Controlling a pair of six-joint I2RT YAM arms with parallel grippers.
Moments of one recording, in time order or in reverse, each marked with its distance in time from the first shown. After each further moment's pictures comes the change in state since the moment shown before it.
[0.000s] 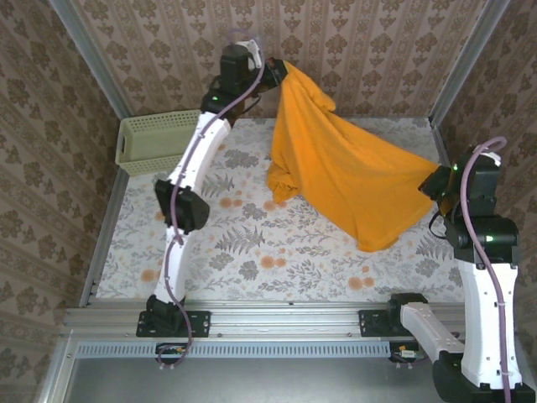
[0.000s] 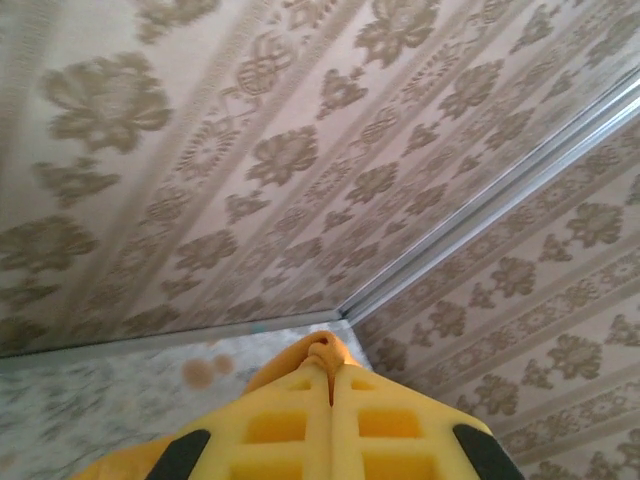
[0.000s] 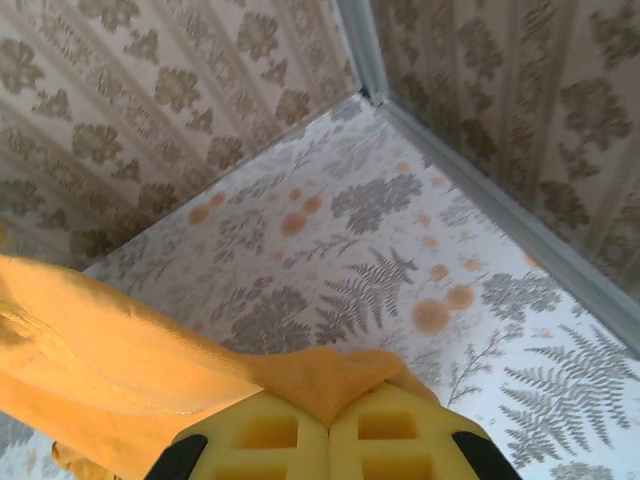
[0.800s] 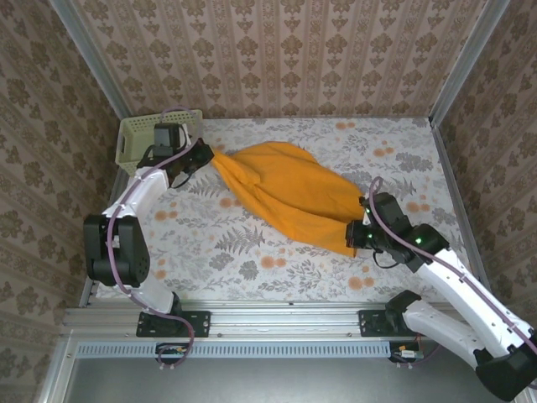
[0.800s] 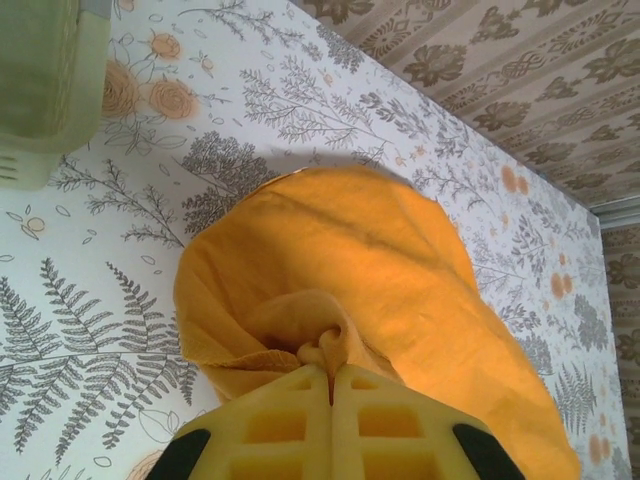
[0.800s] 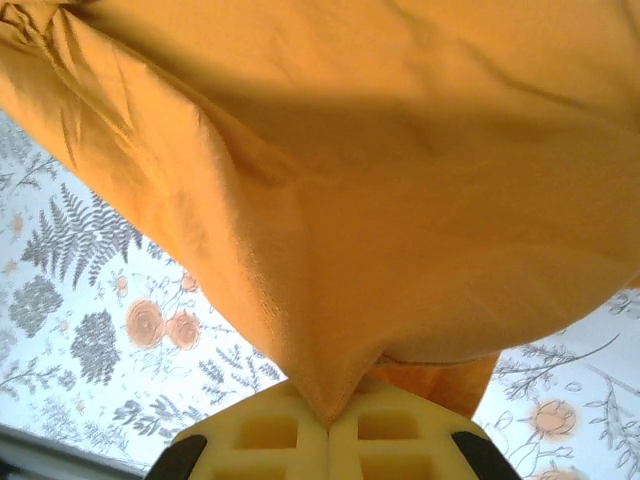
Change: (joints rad) left arm 0.359 -0.806 -1.487 0.119 0.035 0.098; right arm 0.560 -0.002 -0.566 0.185 -0.279 0.087
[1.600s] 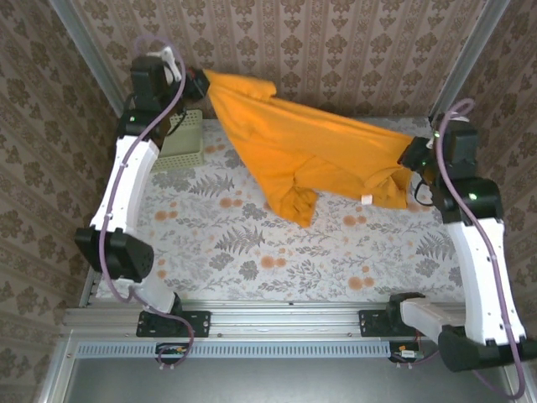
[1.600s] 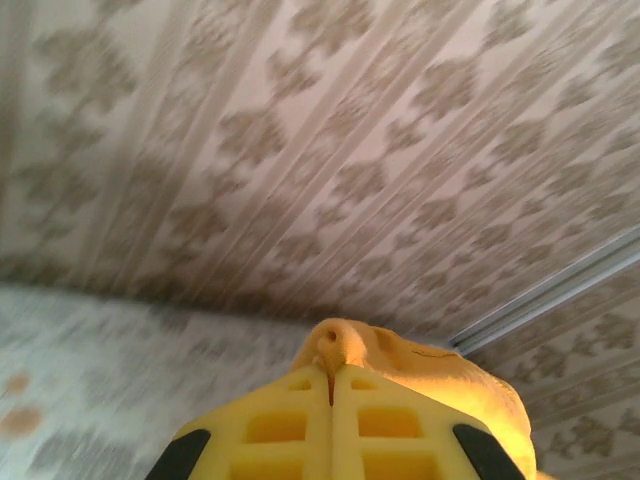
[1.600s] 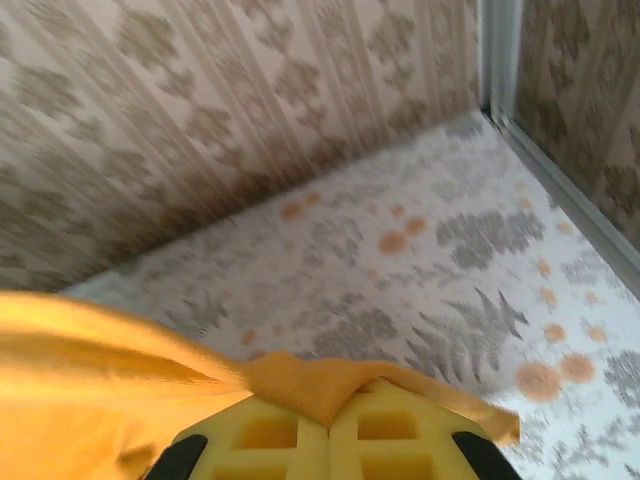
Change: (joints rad) left arm -0.087 0.074 0.695 -0.144 -0.088 0.008; right arm -0.458 0.181 0.655 -0.023 0.152 -0.164
